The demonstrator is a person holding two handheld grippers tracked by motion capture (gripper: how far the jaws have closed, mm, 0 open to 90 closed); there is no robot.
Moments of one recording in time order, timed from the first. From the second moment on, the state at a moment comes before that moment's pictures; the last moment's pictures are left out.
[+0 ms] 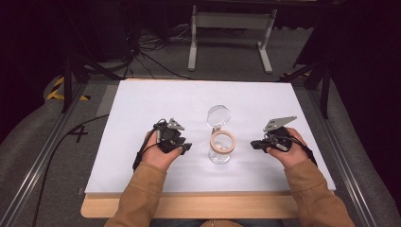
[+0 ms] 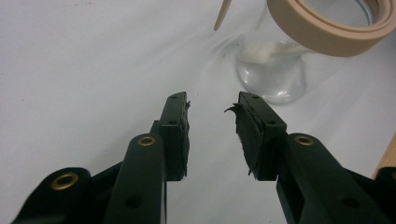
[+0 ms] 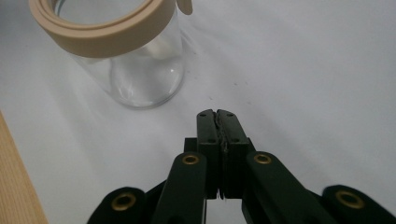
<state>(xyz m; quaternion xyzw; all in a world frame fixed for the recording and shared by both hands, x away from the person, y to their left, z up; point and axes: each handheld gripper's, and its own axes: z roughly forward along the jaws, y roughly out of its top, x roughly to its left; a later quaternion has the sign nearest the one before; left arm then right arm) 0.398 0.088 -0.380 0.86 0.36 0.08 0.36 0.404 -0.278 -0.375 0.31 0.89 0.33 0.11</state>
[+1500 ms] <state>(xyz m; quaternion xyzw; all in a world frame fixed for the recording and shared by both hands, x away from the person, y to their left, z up) 0.393 0.098 -0.383 0.85 0.37 0.08 0.37 0.403 -0.227 -0.409 0.26 0.90 0.35 0.07</state>
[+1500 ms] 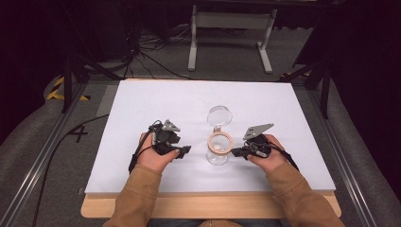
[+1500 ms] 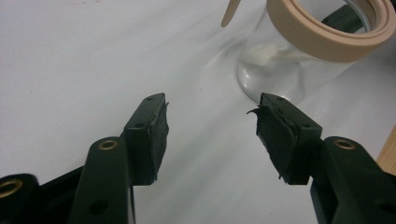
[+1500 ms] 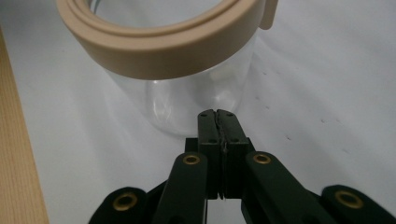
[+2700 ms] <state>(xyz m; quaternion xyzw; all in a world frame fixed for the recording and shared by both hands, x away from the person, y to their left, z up) 0.407 0.095 -0.364 0.83 0.35 0.05 0.43 0.386 -0.242 -0.362 0.25 0.87 0.43 0.07</state>
